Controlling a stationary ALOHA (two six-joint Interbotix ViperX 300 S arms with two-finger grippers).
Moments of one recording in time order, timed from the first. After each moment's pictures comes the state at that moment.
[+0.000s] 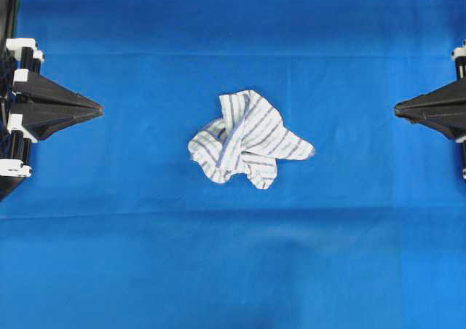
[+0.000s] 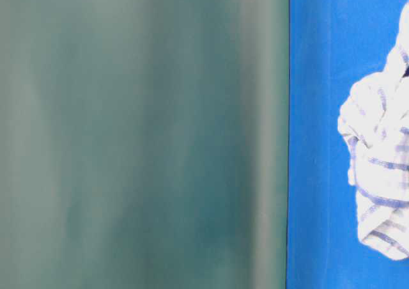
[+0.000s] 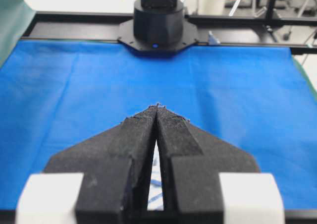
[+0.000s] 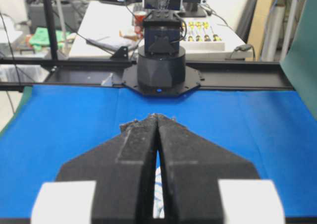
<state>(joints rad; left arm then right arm) 0.00 -0.96 1.17 0.00 -0.29 0.00 0.00 -0.96 1.17 0.00 -0.29 0.00</state>
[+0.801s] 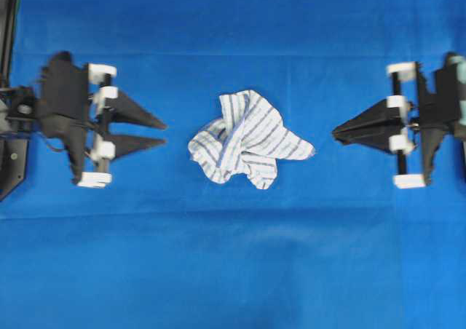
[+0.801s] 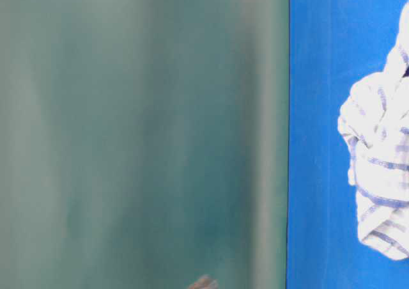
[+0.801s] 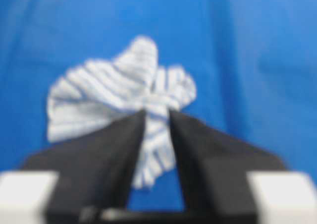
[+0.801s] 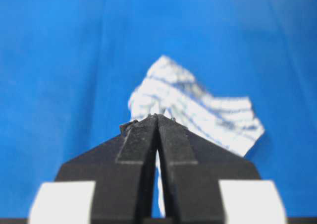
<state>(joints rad) 0.00 -0.48 1.05 -0.02 -0.29 -0.01 0.00 -0.54 1.07 0.00 -0.18 0.03</state>
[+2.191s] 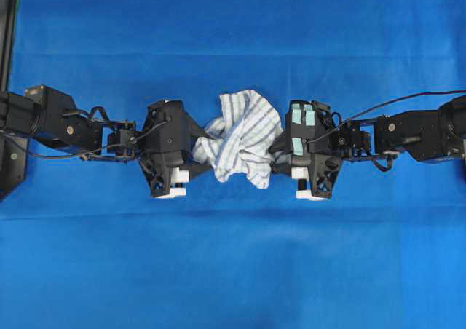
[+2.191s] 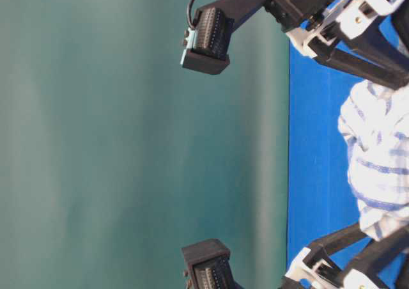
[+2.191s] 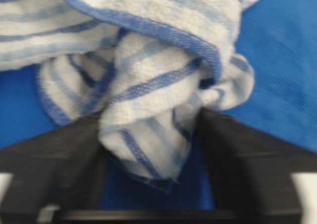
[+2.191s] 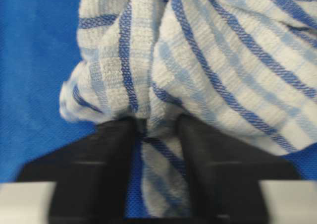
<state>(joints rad) 0.00 0.19 0.91 -0.02 -0.46 -0.01 -0.01 0.18 0.81 0.02 -0.25 0.04</state>
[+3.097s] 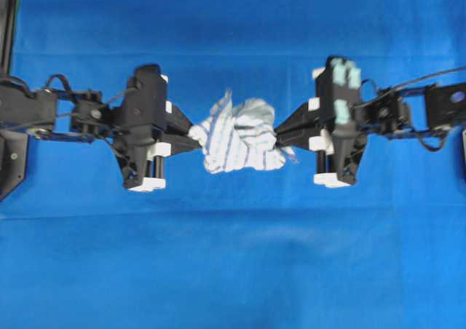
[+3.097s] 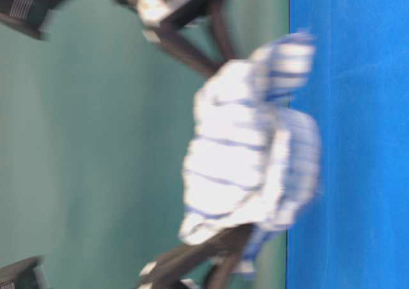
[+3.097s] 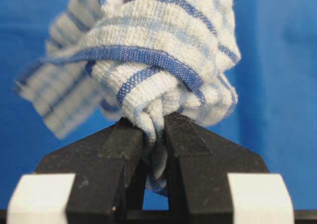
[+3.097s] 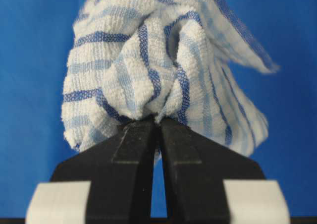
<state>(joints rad) -0.01 -0.29 0.81 -0.03 -0.05 0.00 -0.01 -0.25 0.73 0.02 0.03 0.04</state>
